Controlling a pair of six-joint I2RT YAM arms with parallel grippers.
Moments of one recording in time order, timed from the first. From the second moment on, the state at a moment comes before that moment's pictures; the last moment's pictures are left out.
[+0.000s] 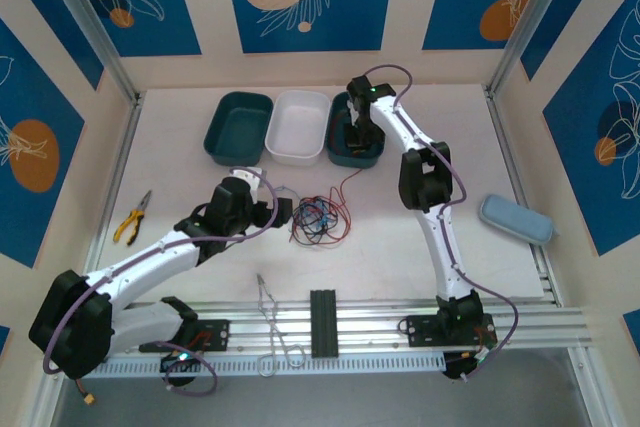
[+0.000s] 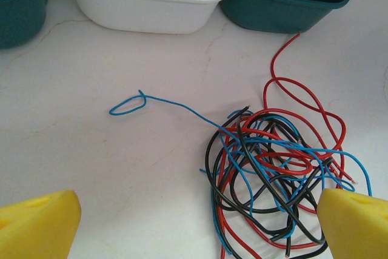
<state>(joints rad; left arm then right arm) -0.60 1.14 0.59 -0.07 -0.02 -0.41 0.34 2.58 2.42 -1.24 -0.08 0.19</state>
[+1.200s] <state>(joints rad) -0.60 1.11 0.59 -0.07 -0.02 -0.41 0.35 2.33 2.36 -1.23 0.05 0.23</state>
